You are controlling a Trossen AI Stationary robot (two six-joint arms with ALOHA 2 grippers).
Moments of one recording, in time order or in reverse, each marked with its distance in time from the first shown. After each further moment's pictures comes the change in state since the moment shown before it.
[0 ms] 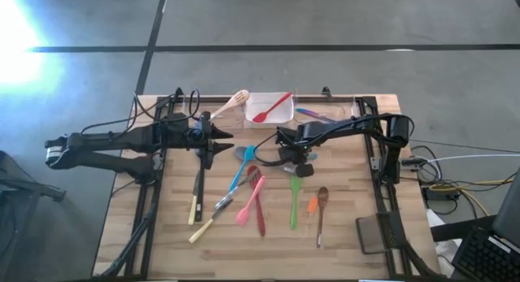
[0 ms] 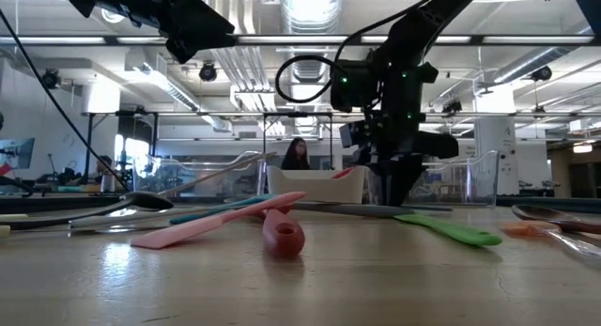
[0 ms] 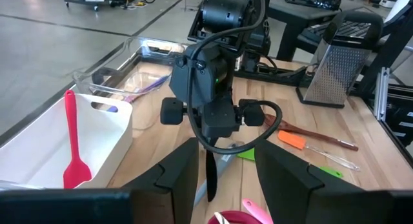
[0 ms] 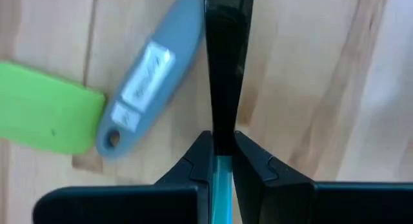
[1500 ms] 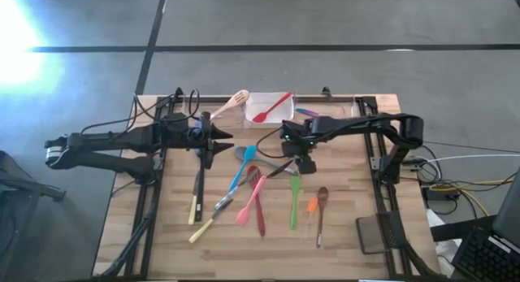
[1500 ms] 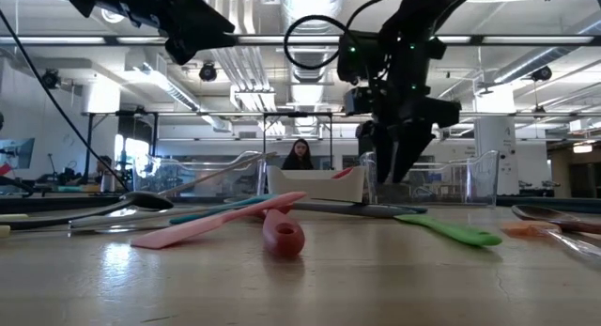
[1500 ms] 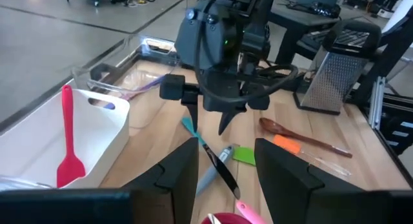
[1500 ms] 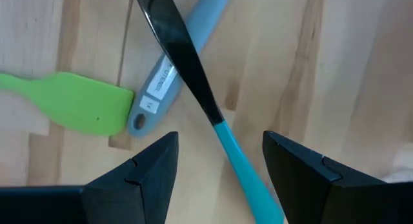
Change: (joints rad) left arm 0.000 -0.001 0.000 0.001 -0.001 -0.047; right arm 0.000 -0.122 0.013 -0.060 -0.023 0.031
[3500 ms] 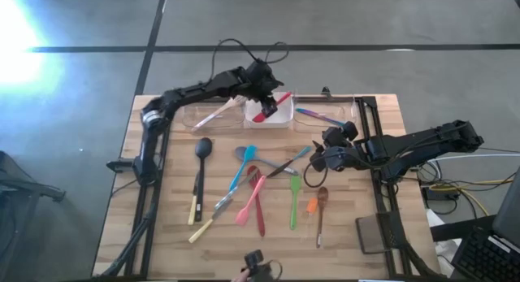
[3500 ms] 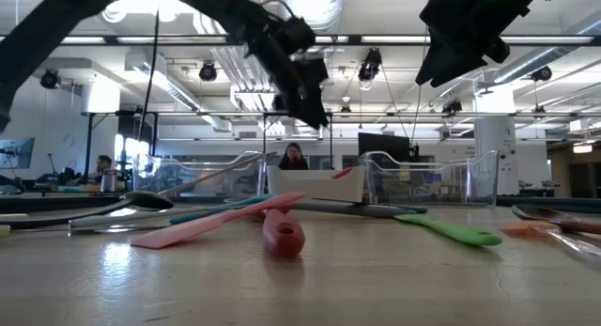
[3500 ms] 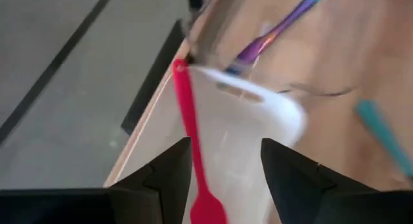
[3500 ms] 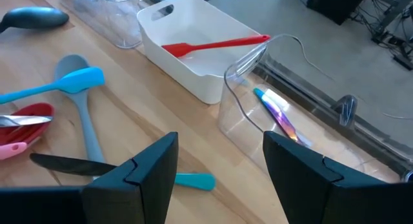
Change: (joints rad) left arm 0.344 1.103 1.135 -0.554 0.012 0.262; right arm 0.397 -0.629 -0.287 0.024 0.902 1.107
